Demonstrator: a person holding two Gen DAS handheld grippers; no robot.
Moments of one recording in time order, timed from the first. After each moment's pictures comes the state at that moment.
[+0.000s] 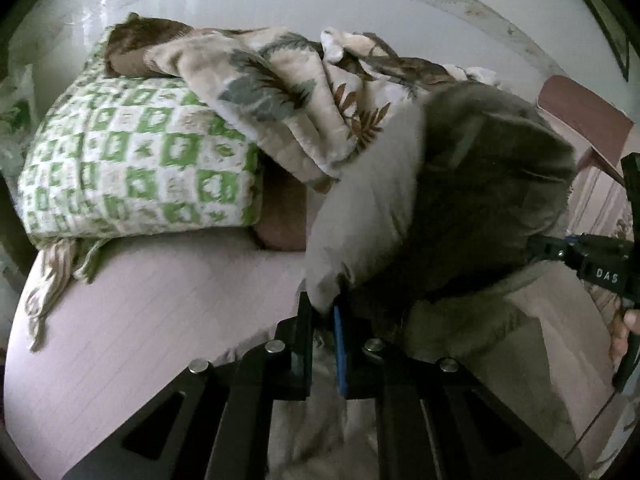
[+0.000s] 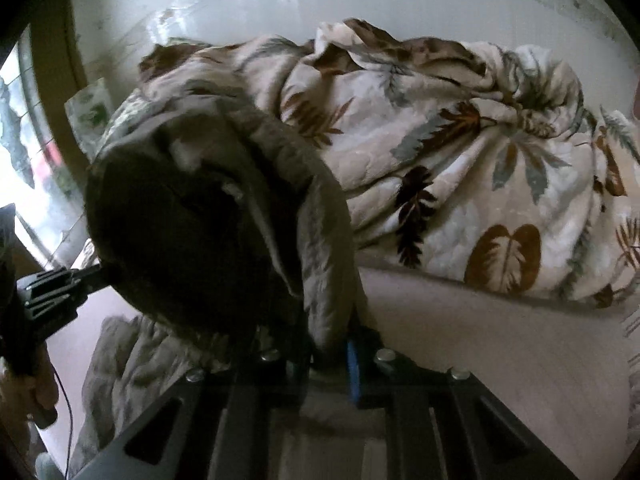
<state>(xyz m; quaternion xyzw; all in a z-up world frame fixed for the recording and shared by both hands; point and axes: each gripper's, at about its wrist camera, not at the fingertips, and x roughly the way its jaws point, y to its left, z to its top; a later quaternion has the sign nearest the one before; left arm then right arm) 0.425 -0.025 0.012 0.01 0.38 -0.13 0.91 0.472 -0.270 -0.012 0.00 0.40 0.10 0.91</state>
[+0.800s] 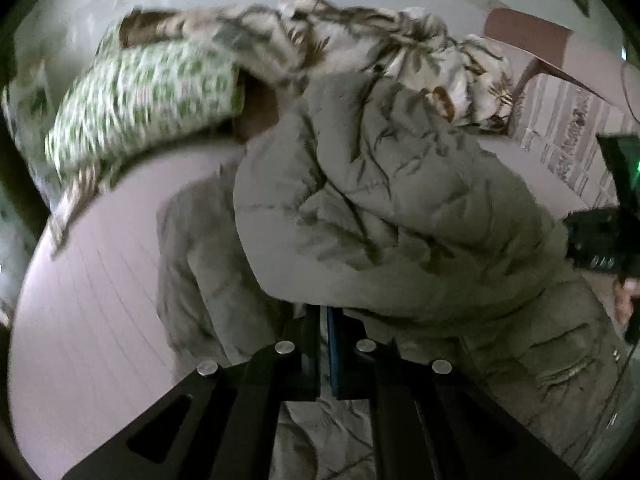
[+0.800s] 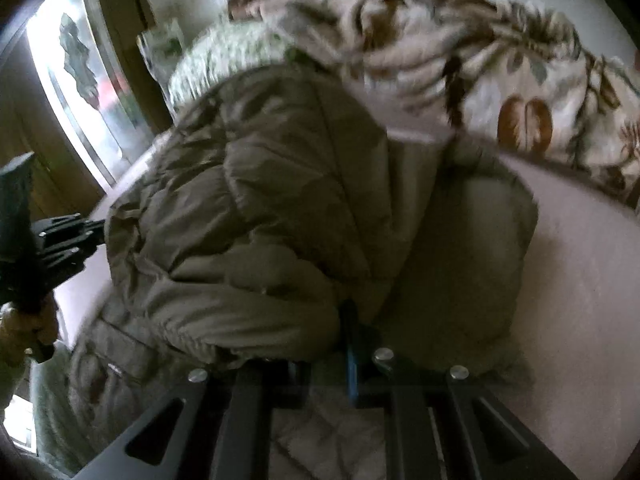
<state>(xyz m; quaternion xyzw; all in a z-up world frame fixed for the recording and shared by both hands) 0.237 -0.015 -0.060 0.07 0.41 -0.15 0.89 0.263 -0.253 -0.110 -0.01 0.45 0.18 0.88</state>
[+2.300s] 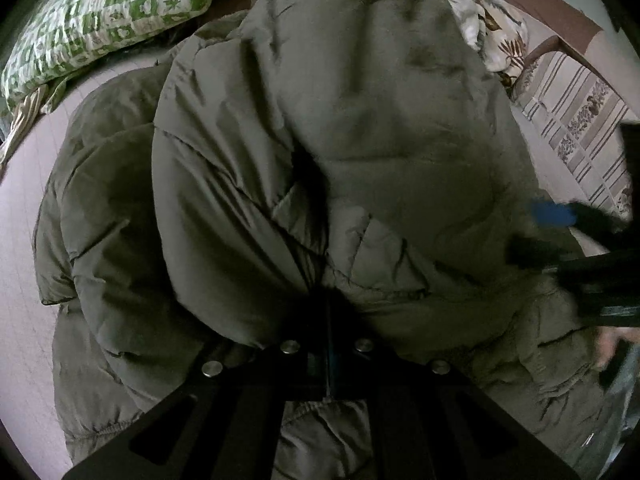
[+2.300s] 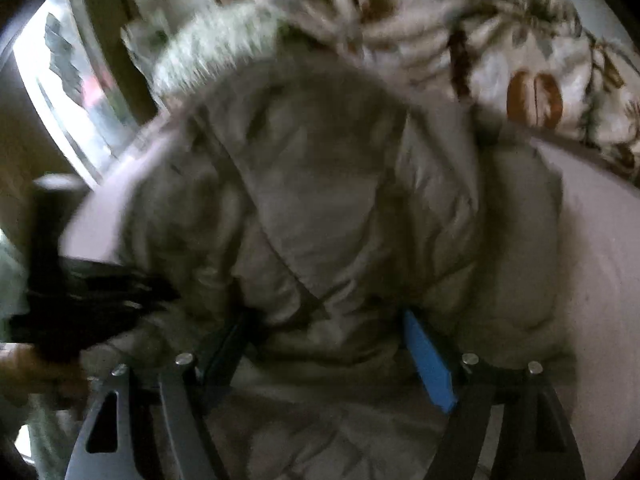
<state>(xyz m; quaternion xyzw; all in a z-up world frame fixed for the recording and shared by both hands) 0.275 -0.051 -0.128 0.03 0.52 -0.18 0.83 0.283 -0.232 -0.157 0.00 0.47 0.15 0.87</state>
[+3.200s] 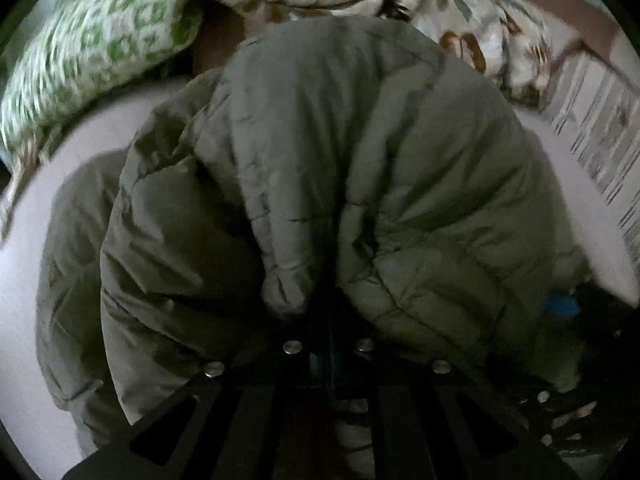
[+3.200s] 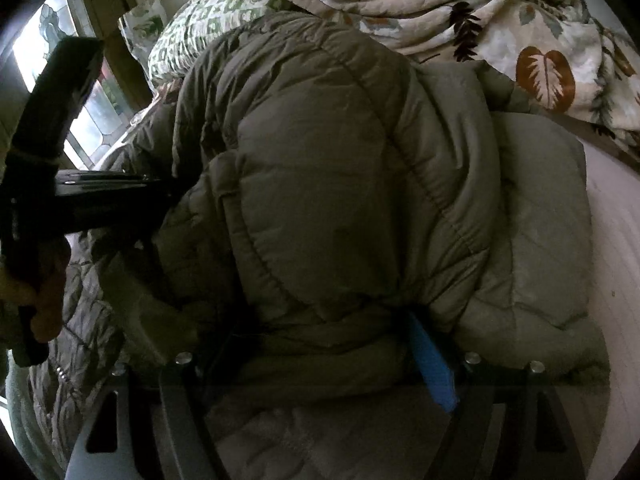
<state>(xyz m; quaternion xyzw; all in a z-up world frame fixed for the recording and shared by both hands) 0.345 -0.095 -0.123 0.09 0.50 -0.14 0.85 0.289 -0.233 -0.192 0.00 0.47 0.17 0.87</state>
